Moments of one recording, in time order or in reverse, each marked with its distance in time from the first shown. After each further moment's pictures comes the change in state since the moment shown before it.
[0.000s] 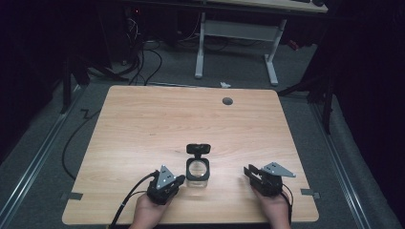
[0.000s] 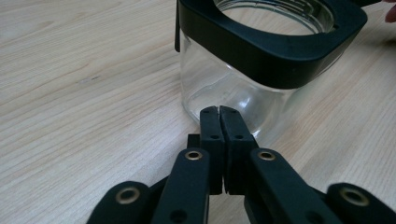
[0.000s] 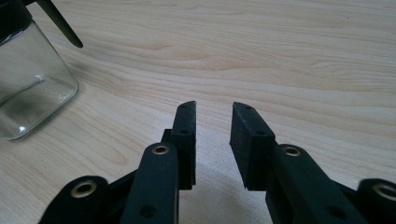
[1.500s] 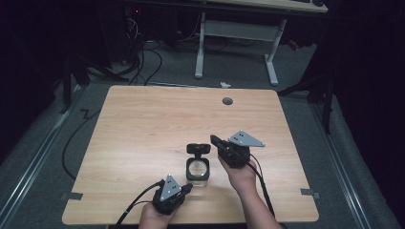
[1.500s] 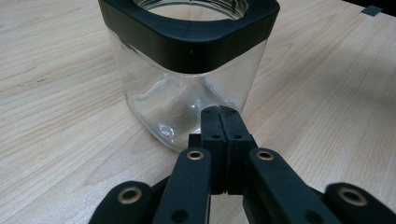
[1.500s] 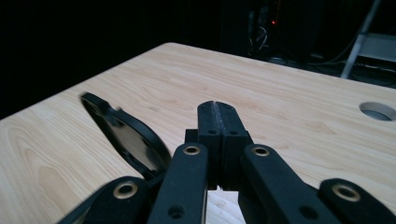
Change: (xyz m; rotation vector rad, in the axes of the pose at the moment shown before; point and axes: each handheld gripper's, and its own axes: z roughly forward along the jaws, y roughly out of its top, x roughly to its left) left arm -0.022 -0.019 -0.007 -0.008 -0.089 -0.021; right arm 0.081 0.118 0.036 -0.198 0.179 -0.090
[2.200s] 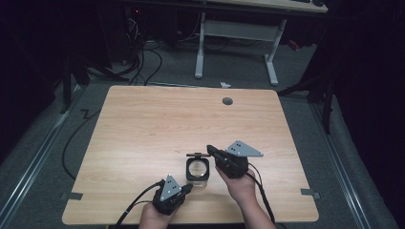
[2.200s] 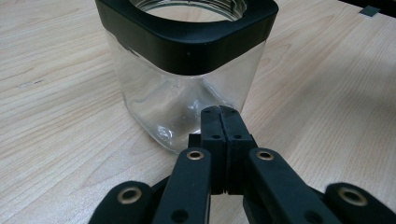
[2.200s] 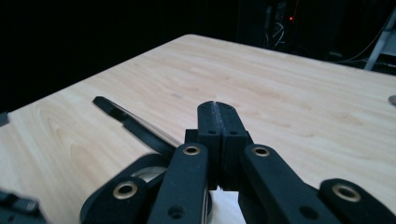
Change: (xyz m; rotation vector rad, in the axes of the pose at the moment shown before) left arm 0.000 0.000 0.000 0.001 -0.007 -0.004; right arm 0.018 -0.019 -0.012 0.025 0.052 -0.016
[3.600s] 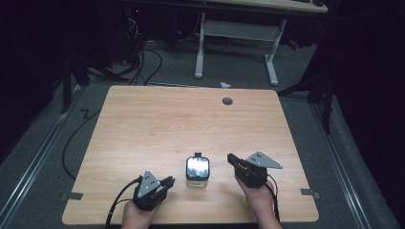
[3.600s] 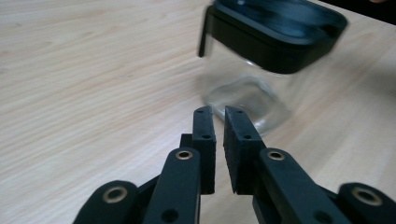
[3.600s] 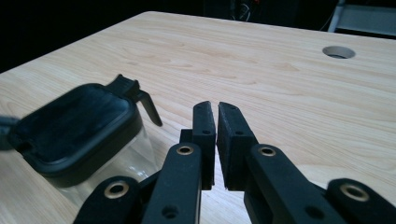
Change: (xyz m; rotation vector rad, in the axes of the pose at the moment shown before) left arm 0.037 0.033 -0.031 -0.097 0.098 -0.011; right arm -0.035 -0.041 -0.037 0.041 -0.125 0.054
